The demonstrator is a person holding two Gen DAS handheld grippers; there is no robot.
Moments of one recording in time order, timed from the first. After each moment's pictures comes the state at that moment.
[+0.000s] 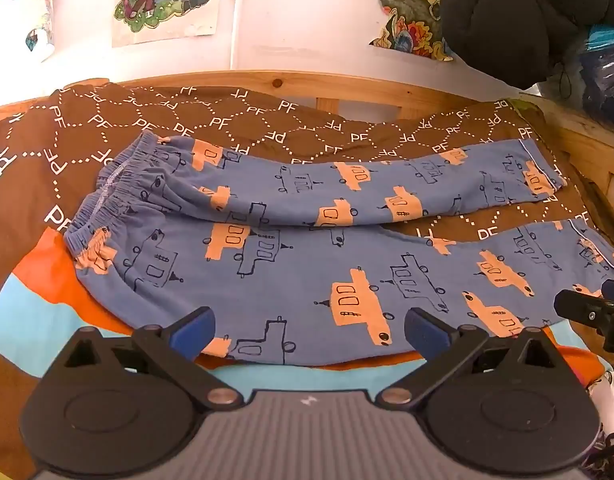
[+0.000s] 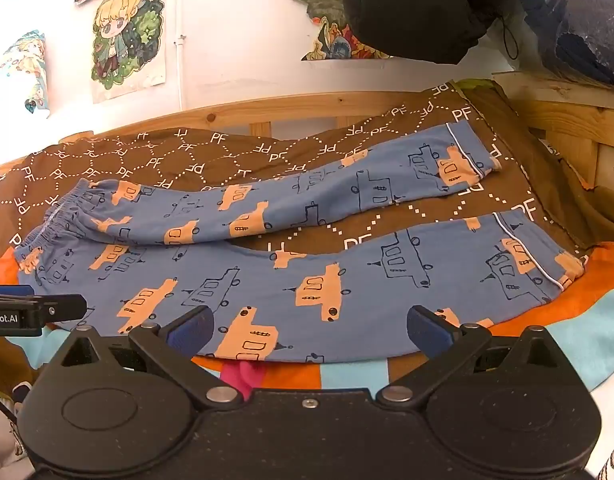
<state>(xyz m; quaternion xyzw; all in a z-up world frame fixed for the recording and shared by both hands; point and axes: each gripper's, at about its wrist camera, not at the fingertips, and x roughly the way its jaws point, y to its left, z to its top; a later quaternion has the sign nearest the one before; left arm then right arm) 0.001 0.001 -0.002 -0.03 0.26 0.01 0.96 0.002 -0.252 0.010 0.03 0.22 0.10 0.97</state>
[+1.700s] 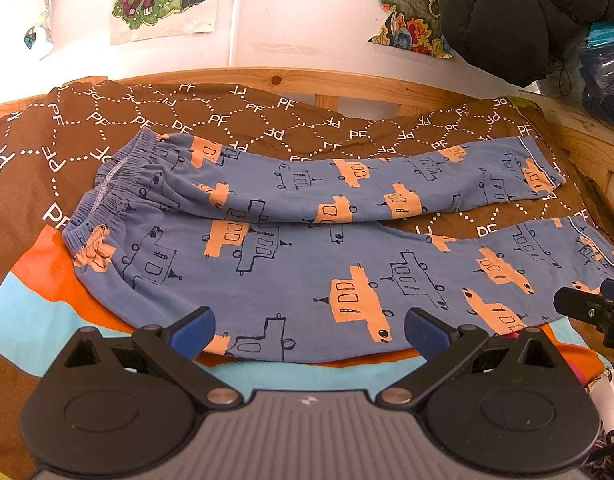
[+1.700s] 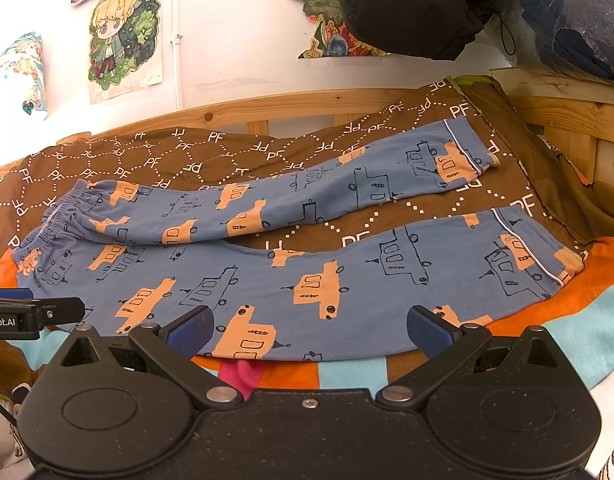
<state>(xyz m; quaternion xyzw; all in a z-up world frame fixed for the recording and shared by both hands) 0.001 0.000 -0.004 -0.03 0.27 0.01 0.96 0.004 -0.254 0.010 0.03 0.22 0.10 0.97</state>
